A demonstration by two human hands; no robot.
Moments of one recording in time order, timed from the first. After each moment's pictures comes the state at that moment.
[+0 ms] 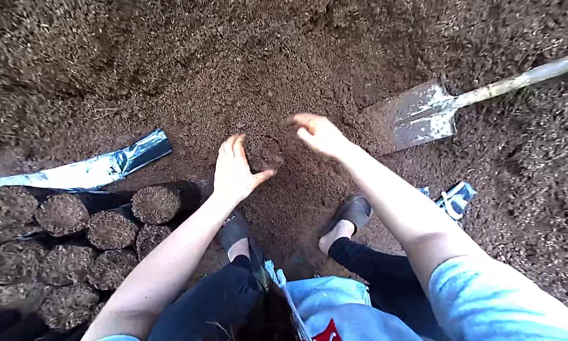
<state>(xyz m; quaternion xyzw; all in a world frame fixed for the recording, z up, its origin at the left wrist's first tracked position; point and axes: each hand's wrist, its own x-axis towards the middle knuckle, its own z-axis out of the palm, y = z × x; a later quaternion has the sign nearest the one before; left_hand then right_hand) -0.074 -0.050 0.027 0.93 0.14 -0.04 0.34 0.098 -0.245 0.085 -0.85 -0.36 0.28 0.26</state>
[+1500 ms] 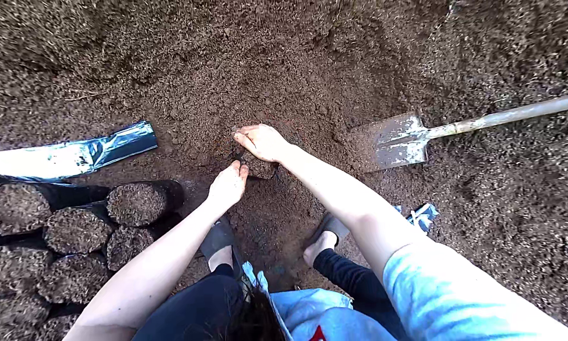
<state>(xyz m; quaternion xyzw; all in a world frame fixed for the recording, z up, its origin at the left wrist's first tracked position) -0.075 -0.050 0.032 0.81 0.24 -0.26 0.46 0.085 -0.142 0.027 -0.79 -0.53 0.26 0.18</state>
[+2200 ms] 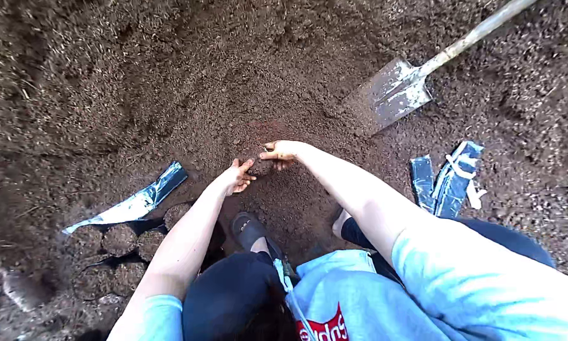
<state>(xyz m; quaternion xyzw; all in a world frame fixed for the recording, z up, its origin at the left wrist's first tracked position) -0.054 -0.025 0.029 0.67 0.31 -0.35 0.58 0.063 -0.214 0.054 -0.78 -0.09 0.55 0.30</state>
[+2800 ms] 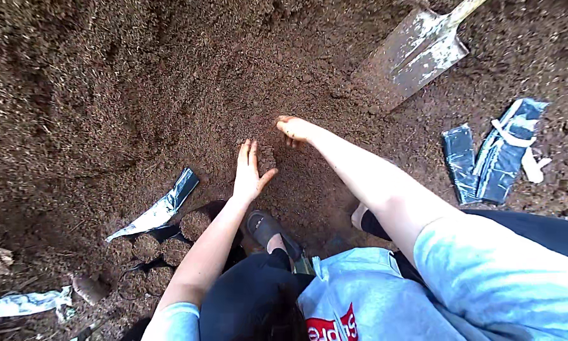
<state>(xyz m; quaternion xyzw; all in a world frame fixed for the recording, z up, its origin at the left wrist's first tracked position) -0.057 -0.055 0.004 0.94 -0.03 -0.04 0.34 0.101 -0.240 0.038 -0.83 -0.06 0.41 0.36</state>
